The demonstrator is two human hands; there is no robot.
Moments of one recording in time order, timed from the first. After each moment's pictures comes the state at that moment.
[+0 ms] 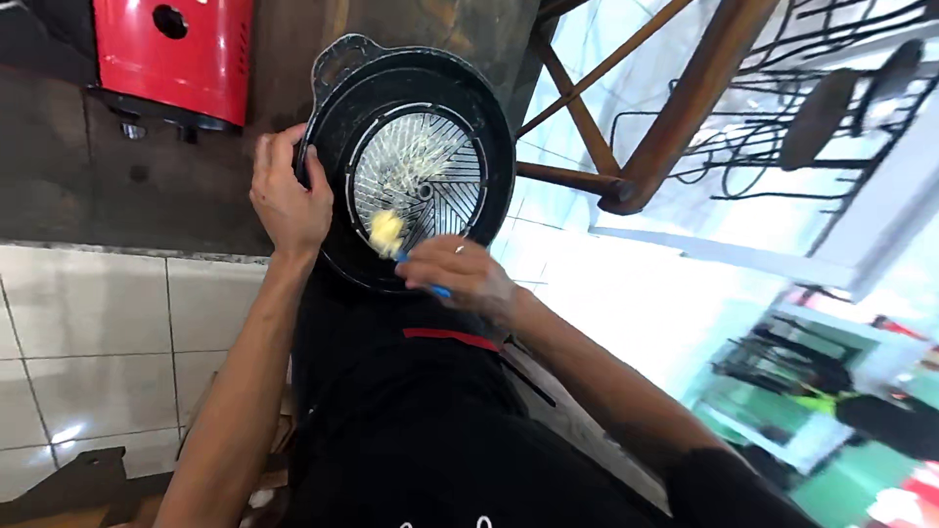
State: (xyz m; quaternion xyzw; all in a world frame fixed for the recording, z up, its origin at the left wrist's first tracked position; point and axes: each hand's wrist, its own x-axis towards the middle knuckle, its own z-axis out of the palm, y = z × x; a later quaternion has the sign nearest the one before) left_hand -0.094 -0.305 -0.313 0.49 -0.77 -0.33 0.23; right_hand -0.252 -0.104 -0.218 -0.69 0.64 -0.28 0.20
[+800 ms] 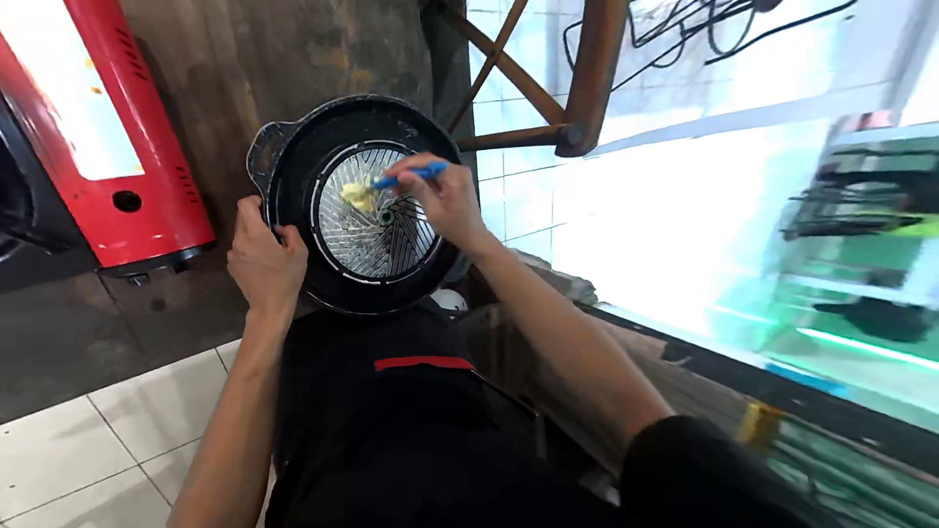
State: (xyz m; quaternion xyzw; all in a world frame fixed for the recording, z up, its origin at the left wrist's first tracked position) left_hand -0.109 -0.340 -0.272 0.43 -0.84 -0.33 -0.03; right_hand -0.297 -0.160 -0.240 -0.39 0.74 -0.51 0.21
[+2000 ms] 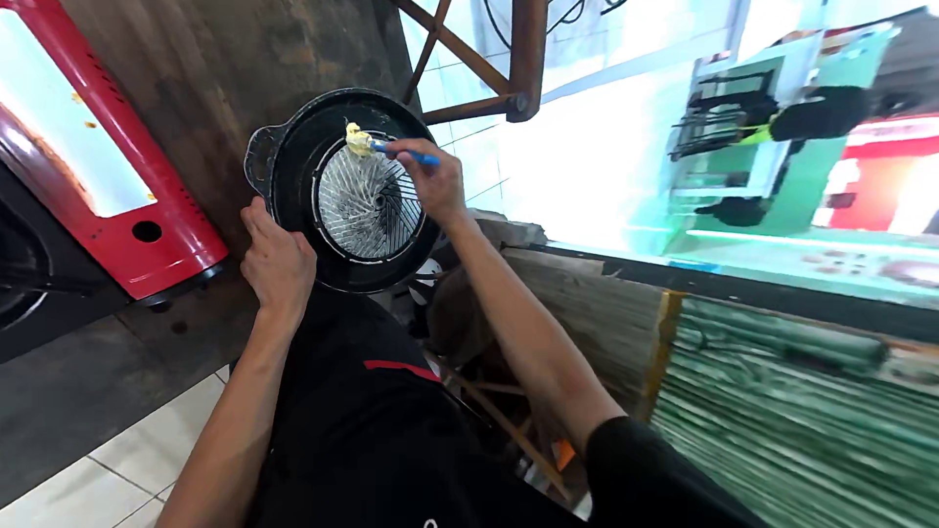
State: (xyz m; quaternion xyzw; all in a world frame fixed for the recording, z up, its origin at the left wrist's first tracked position) left_hand -0.101 -0.358 -0.271 0.34 -0.87 -0.36 -0.09; right_hand -0.274 -0.164 -0.239 -0.33 0.84 -0.43 0.06
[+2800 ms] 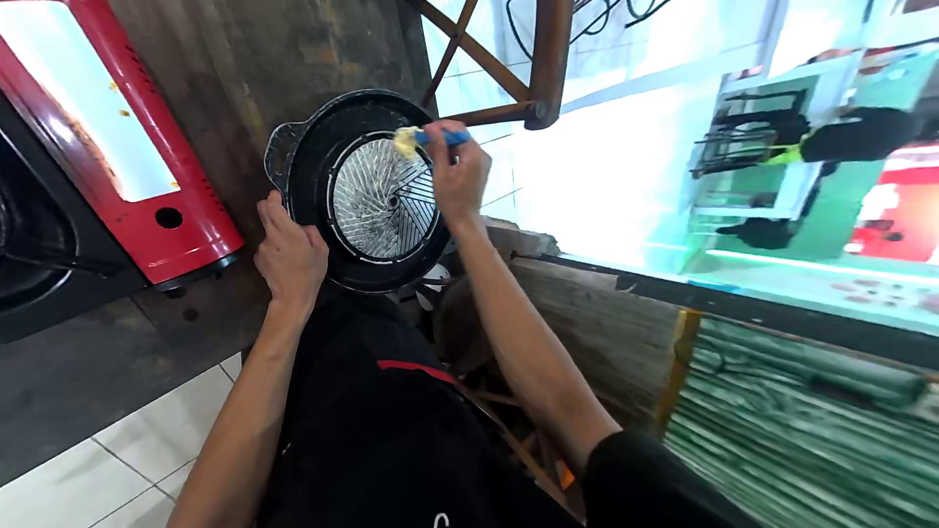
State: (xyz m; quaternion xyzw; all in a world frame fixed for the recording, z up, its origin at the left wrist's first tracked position) left_hand -0.100 -0.356 -0.278 0.34 -0.86 -0.37 -0.06; right_hand -0.277 -0.182 -0.228 -0.21 0.91 -0.35 -0.04
